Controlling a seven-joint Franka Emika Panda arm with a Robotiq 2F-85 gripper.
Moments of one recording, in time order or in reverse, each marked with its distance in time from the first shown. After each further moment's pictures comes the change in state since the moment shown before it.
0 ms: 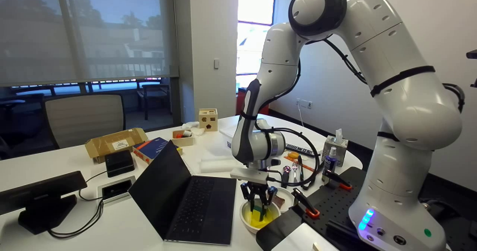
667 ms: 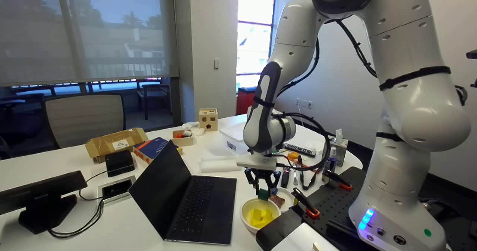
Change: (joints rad) arm 0.124 -0.219 -0.158 -0.149 -0.291 -0.002 0.143
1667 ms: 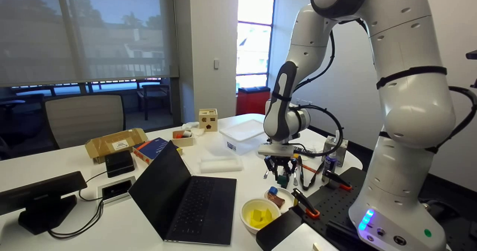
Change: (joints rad) arm -0.257 0.001 -0.080 -0.003 -0.276 -0.018 -0.025
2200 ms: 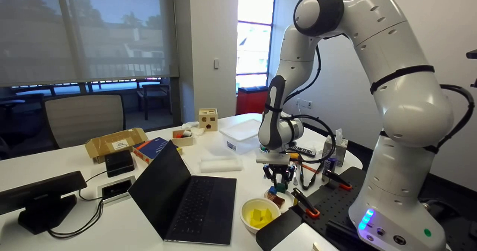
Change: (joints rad) arm -0.037 0.182 0.027 0.124 0.045 0.002 -0.042
